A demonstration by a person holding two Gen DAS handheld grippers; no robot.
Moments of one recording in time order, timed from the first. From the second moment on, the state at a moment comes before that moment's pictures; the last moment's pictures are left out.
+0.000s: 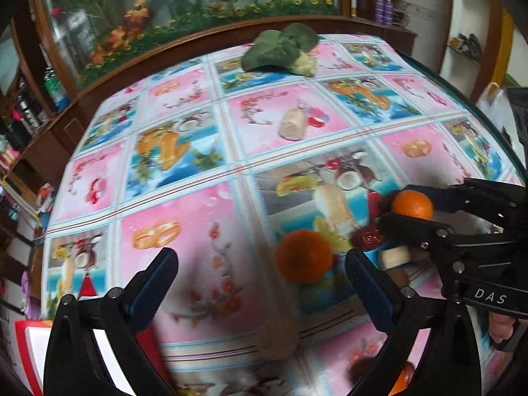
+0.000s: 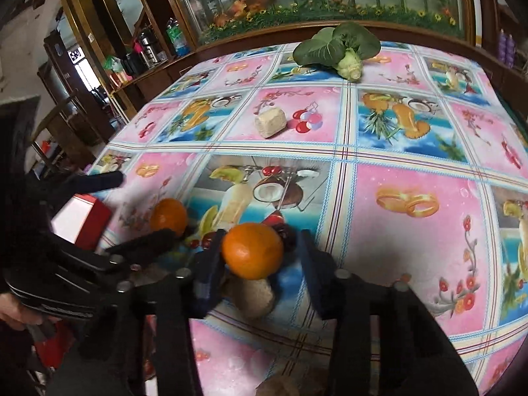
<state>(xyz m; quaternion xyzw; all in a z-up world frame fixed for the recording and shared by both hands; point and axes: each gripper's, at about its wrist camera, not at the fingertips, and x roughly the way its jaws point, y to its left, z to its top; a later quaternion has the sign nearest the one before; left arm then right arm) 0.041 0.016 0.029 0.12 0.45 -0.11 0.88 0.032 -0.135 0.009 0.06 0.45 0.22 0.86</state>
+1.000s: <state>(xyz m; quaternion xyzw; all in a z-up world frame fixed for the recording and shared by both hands) -0.094 0.085 0.101 0.09 0.36 0.04 0.93 -0.039 -0.052 0.066 0.08 0.38 0.36 0.85</state>
